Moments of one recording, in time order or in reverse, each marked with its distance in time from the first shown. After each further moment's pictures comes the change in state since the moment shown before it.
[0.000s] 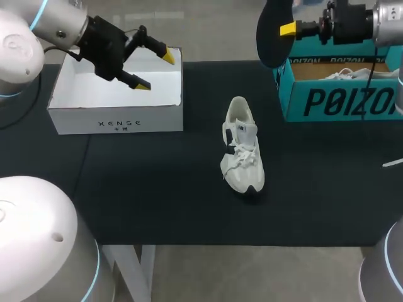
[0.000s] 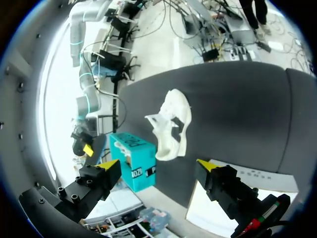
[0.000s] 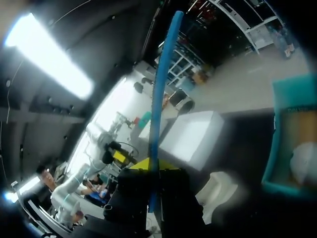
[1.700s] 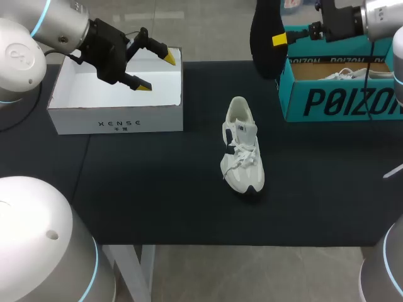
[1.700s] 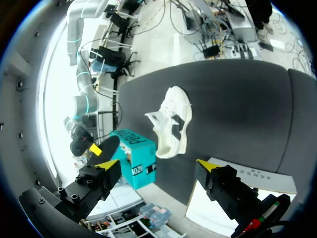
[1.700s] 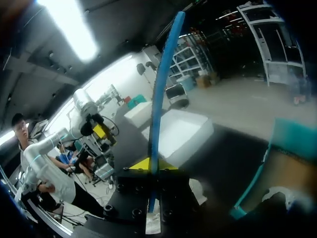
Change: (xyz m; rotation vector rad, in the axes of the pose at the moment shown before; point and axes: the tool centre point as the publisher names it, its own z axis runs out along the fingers) left arm 0.000 -0.002 0.001 -0.032 -0.001 0.000; right arm -0.026 -0.013 0.016 0.142 -0.140 -0.375
